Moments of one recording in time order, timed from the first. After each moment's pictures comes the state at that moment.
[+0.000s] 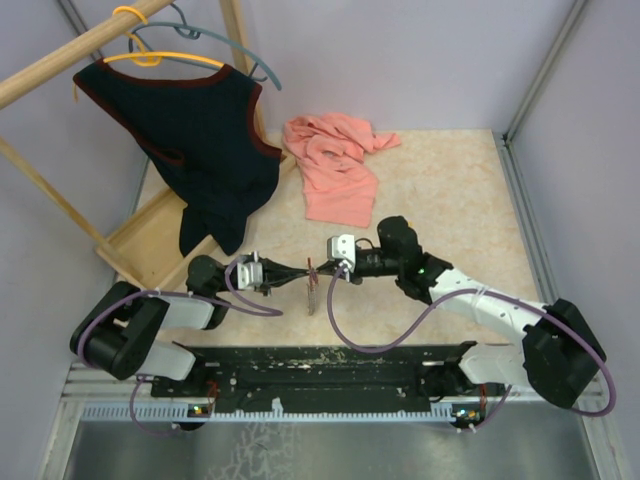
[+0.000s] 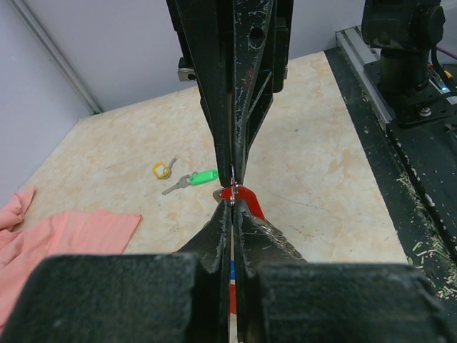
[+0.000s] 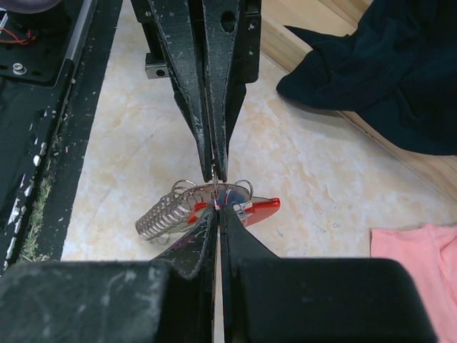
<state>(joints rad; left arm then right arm) -0.48 1.41 0.23 1.47 1.04 0.09 0.73 1.20 0.67 0.19 -0.74 -0.54</state>
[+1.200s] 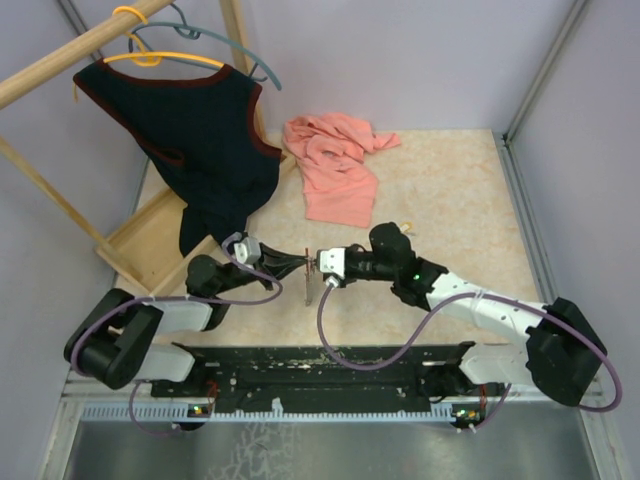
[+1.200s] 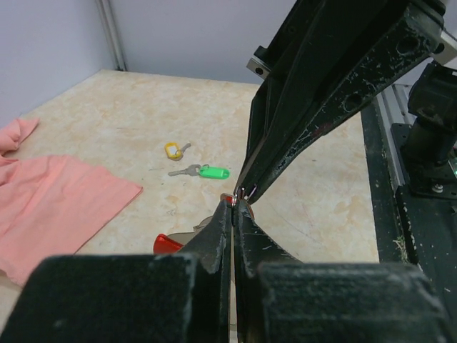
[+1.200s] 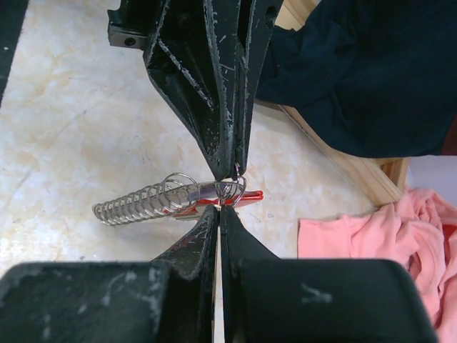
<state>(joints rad) -0.48 1.34 0.24 1.38 0.81 -0.14 0.82 1.19 0.68 0.19 -0.52 -0.74</state>
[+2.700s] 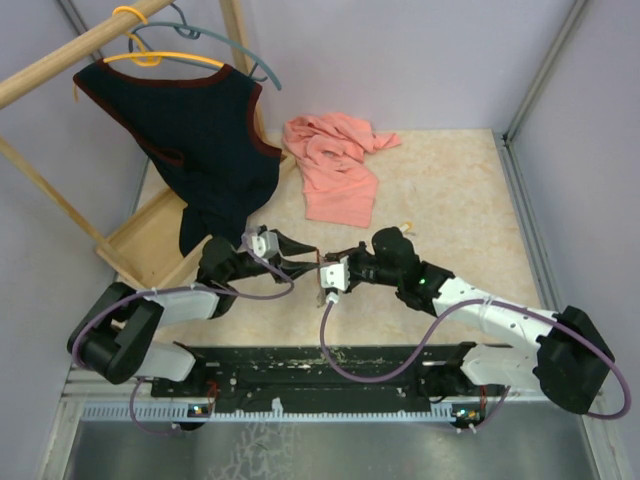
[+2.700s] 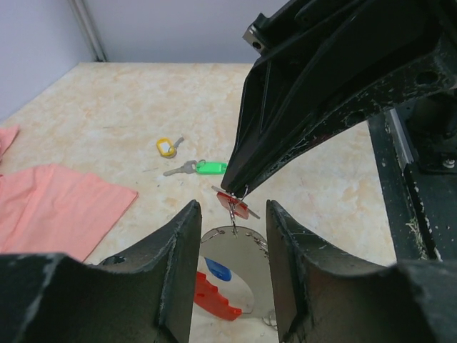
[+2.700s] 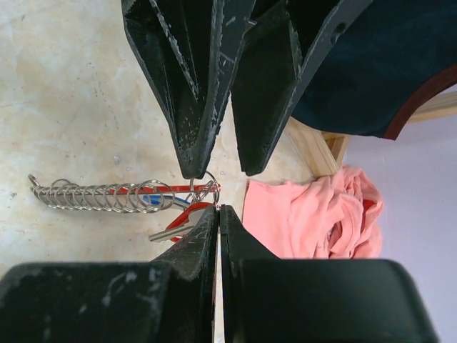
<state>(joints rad) -0.53 1.38 0.36 1.21 0.83 -0.03 0.83 1.13 0.66 0.10 -0.35 -1.03</state>
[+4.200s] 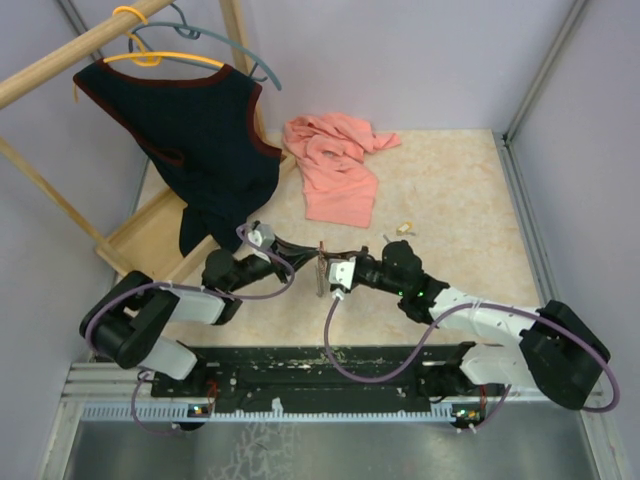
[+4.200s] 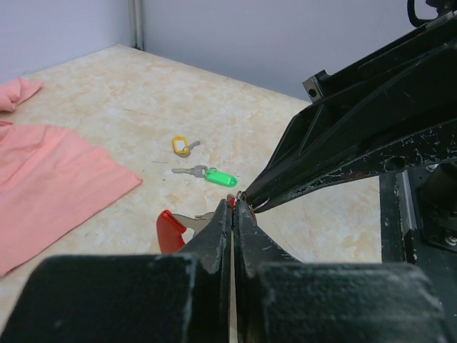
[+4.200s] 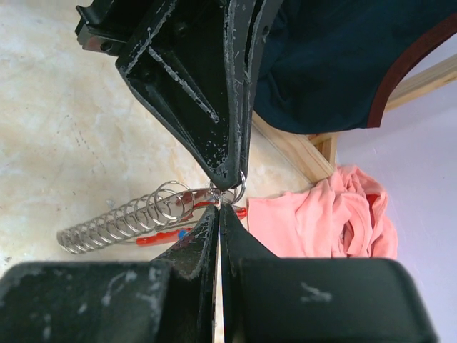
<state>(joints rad) -0.58 1.47 0.32 1.37 0.59 -0.25 0.82 1.17 0.48 0.51 -0.36 -0.82</state>
